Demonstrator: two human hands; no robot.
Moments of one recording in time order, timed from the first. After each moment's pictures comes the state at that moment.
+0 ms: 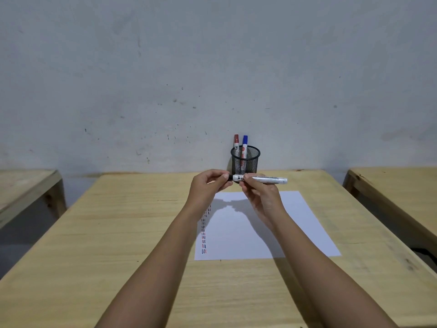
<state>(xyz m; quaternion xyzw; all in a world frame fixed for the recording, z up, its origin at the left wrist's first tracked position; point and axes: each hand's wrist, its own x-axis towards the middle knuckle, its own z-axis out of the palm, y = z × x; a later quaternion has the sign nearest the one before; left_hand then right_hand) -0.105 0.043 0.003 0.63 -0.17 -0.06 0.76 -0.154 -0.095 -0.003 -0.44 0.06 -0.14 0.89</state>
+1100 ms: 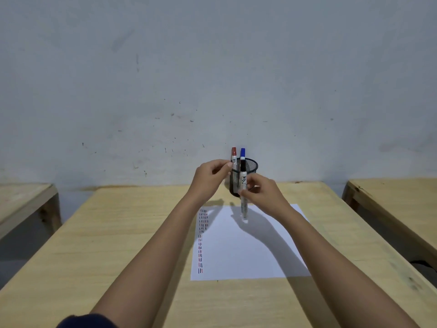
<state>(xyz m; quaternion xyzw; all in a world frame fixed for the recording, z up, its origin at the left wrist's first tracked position) -0.076 0.026 0.049 0.75 -0.25 0.03 0.61 -0.132 -0.128 0.021 -0.85 -0.02 -0.17 0.50</state>
